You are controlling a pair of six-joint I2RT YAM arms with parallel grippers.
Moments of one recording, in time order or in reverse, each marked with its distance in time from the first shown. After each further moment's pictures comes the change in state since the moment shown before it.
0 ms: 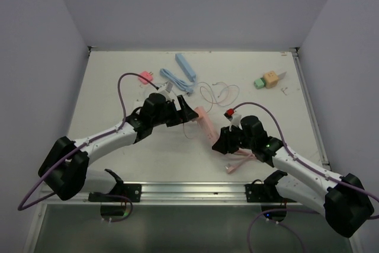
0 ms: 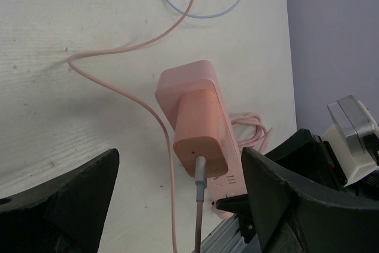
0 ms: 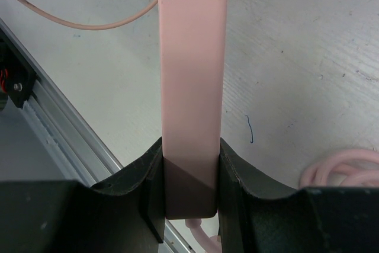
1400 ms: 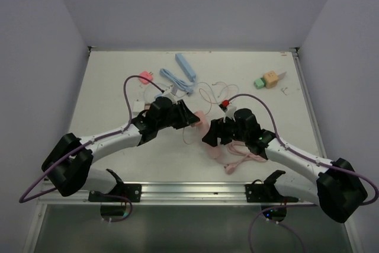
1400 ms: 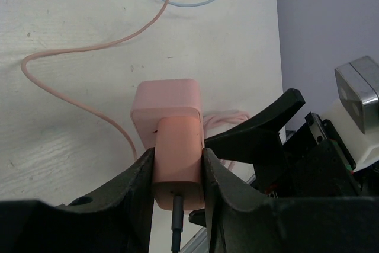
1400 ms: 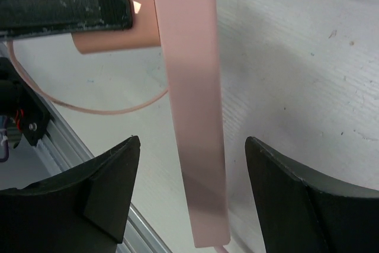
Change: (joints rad) left arm -0.081 0.048 0.002 0.065 -0.049 -0.077; right arm 0.033 0.143 0.085 0.119 0.060 0.056
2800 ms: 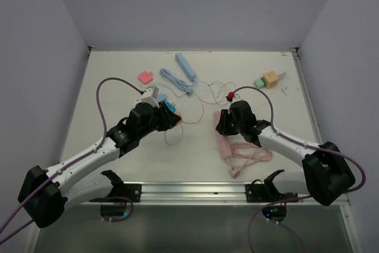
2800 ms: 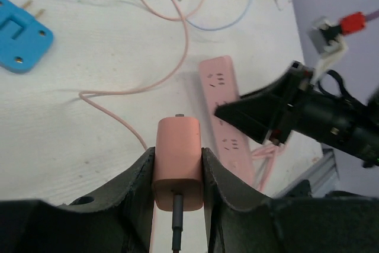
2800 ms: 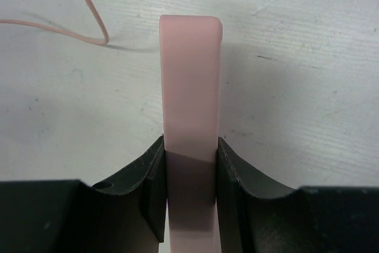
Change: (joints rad) left arm 0.000 -0.381 -0.101 -0.214 -0.176 0.134; right arm -0.080 0.225 0.124 -0.107 0.304 0.037
